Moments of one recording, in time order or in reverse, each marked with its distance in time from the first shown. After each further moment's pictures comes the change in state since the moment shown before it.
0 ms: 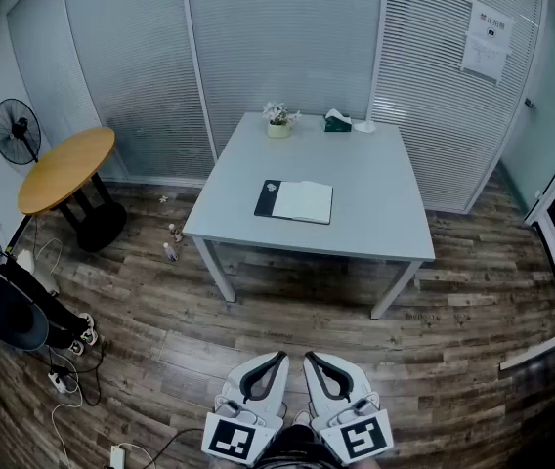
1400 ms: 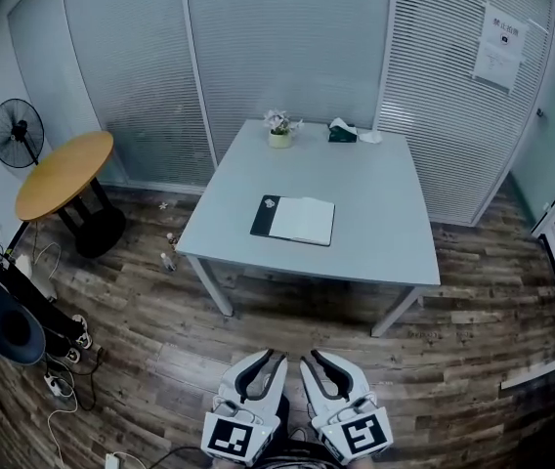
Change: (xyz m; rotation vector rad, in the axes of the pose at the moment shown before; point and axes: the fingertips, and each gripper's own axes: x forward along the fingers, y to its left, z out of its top) left arm 0.091 0.046 -0.008 -0.013 0.005 0.061; right arm 0.067 -0.080 -0.019 0.072 0.002 0.022
